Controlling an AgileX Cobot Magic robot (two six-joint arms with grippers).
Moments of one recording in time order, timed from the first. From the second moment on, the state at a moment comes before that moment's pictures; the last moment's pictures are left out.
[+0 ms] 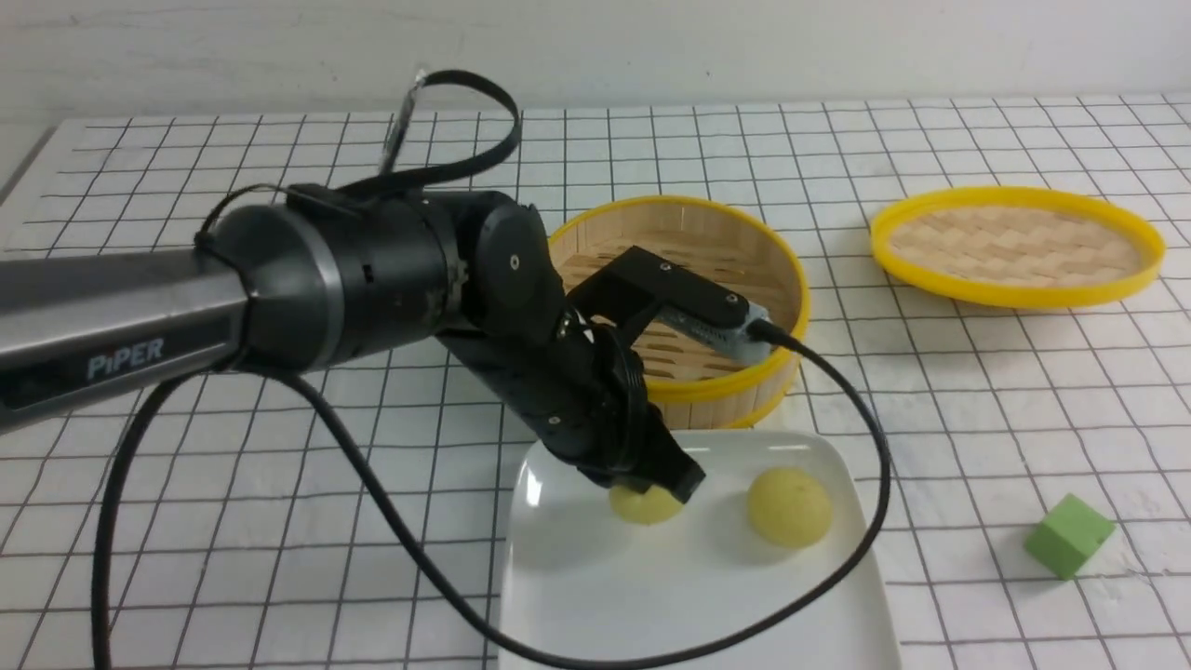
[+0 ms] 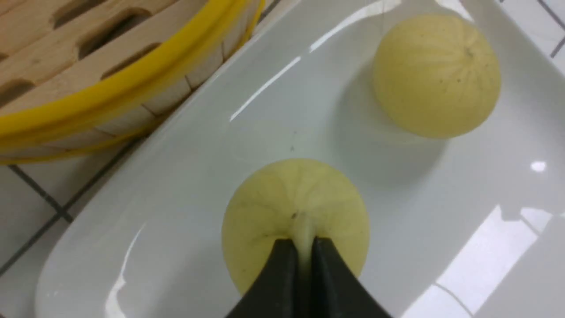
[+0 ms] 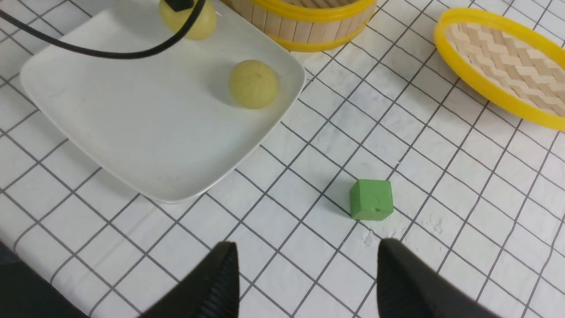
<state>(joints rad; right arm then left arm) 0.46 0.48 -0.96 0.06 1.26 -0.25 -0.64 1.80 -1.24 -0.32 0.66 0.39</state>
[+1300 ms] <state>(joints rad) 0.46 0.45 -0.96 0.04 1.00 -0.18 -0.64 1.29 -1.51 0.17 0.99 -0.01</state>
